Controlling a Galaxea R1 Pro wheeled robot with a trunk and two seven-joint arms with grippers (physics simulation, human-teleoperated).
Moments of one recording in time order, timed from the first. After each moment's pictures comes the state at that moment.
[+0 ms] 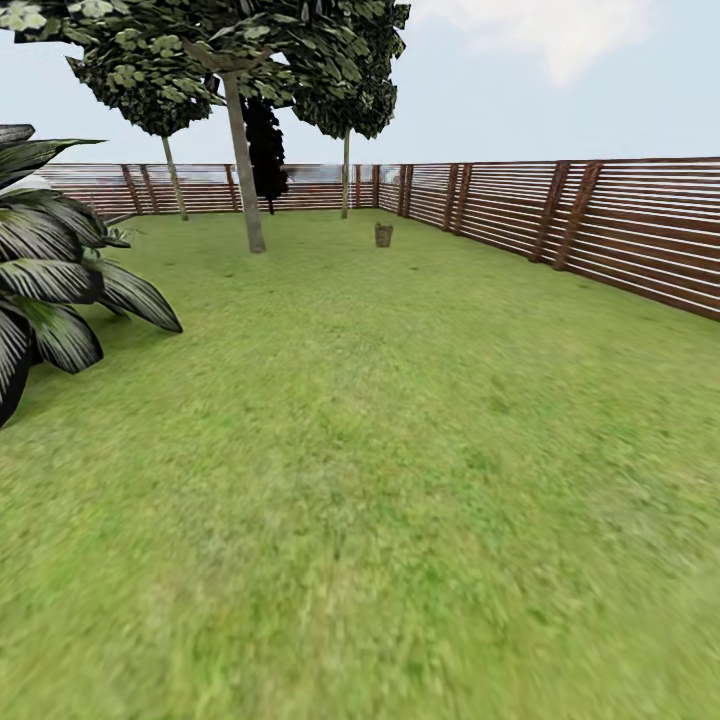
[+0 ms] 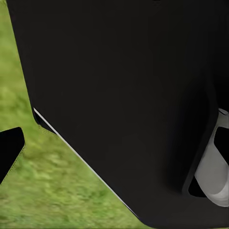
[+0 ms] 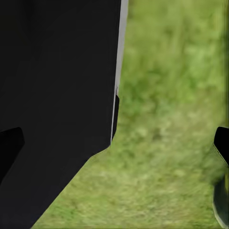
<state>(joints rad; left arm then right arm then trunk) 0.05 -0.05 0.00 -0.06 0.00 -0.01 0.00 -0.06 -0.07 0.01 0.05 0.06 -0.01 -0.01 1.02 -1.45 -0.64</state>
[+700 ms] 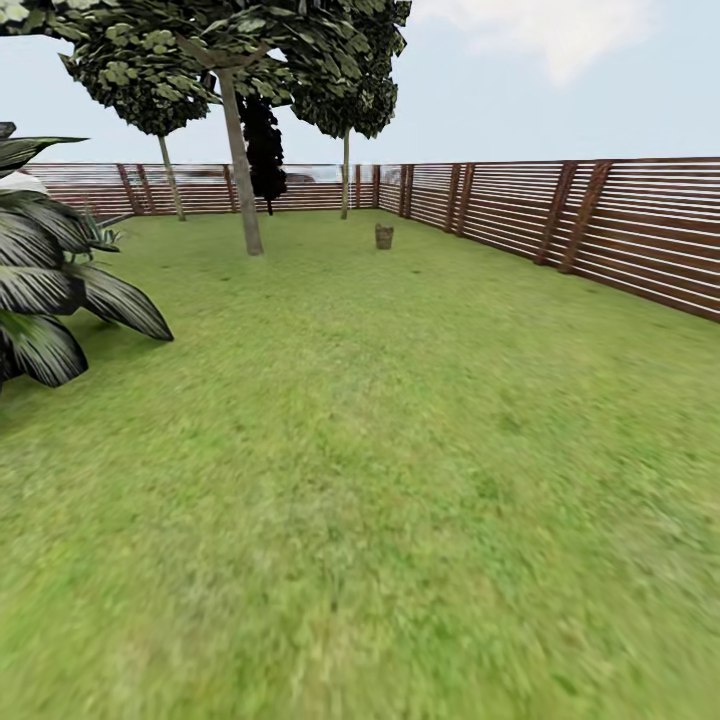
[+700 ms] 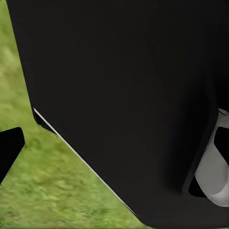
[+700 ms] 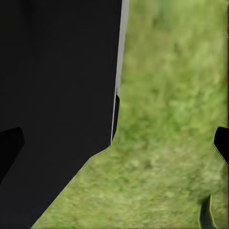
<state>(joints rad) 0.06 -0.05 0.00 -0.06 0.00 -0.01 0.00 -0.06 -0.06 0.01 0.05 0.07 -0.01 -0.01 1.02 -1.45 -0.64</state>
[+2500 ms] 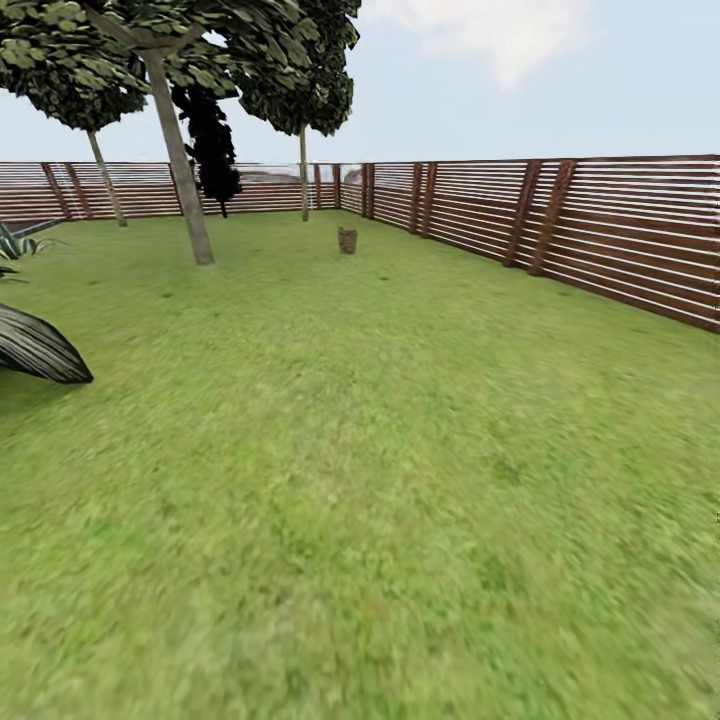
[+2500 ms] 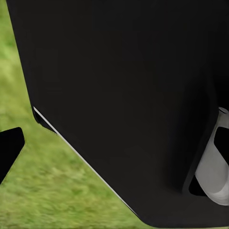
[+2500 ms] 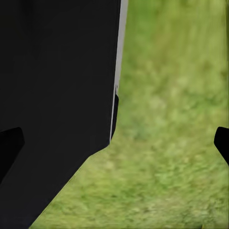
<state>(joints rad) 0.06 -0.05 0.00 -0.06 0.00 -0.01 0.00 -0.06 -0.07 0.01 0.05 0.07 -0.01 -0.01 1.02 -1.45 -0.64</state>
